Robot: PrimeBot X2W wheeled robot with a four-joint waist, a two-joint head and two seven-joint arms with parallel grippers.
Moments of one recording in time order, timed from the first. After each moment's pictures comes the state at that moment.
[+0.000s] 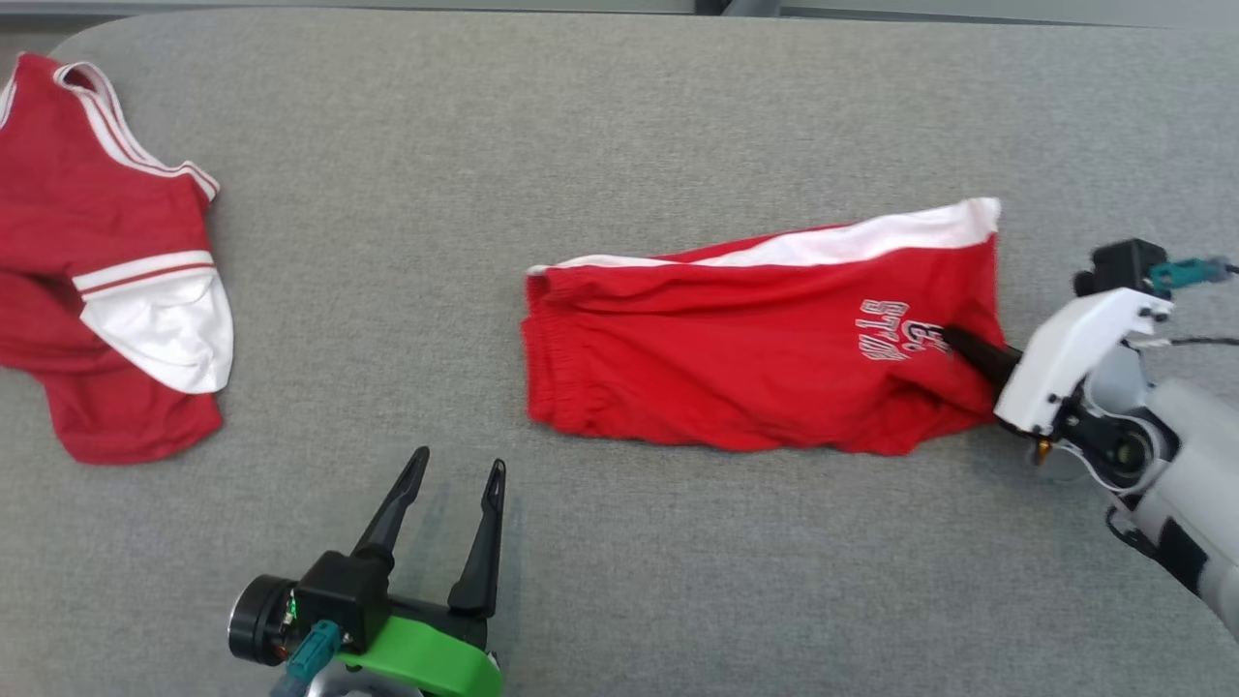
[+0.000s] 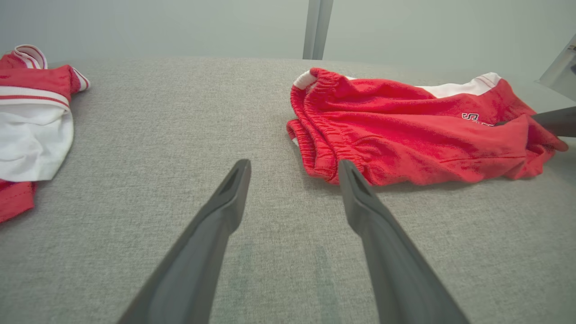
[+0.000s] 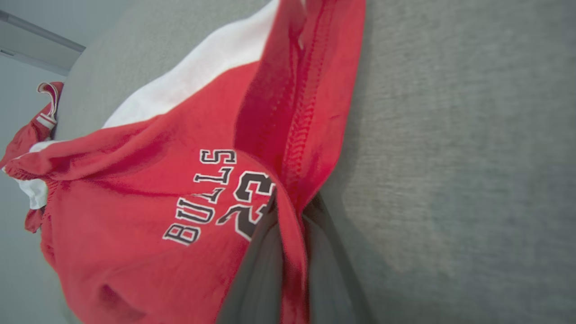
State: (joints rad) left arm -0.08 0.22 -0.45 0.12 -0.36 0.06 -0.26; right arm -0.78 -0.53 0.91 0.76 1.47 0.14 0.16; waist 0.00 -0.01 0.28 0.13
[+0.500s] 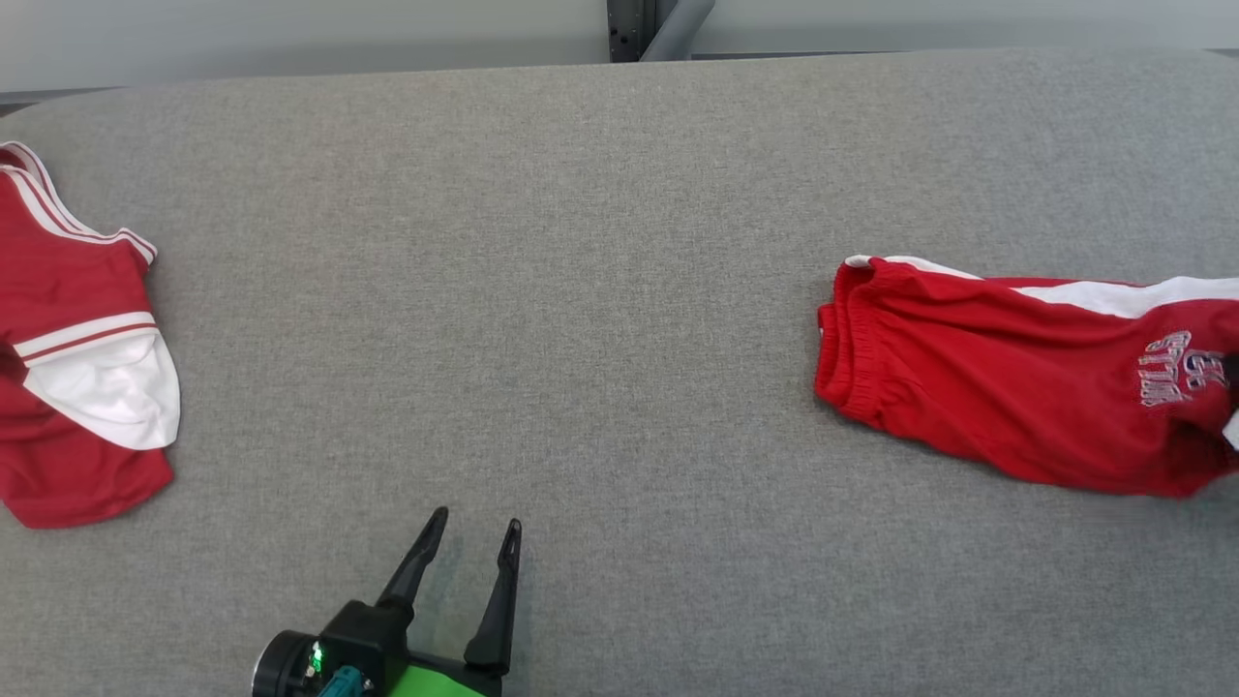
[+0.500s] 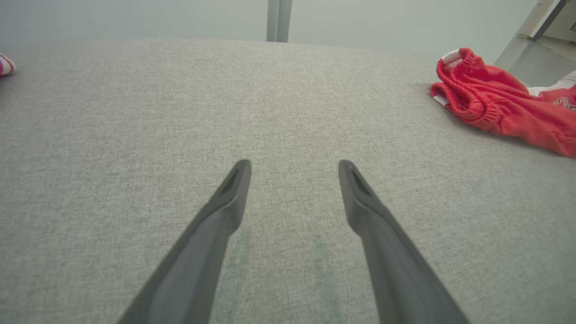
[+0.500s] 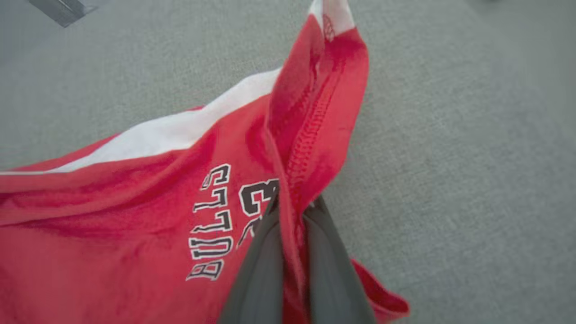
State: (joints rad) left arm 0.02 0.12 -0.35 0.18 -0.26 -0.05 -0.26; right arm -0.71 -0.73 0.86 1.01 1.45 0.13 0.01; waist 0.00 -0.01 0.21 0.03
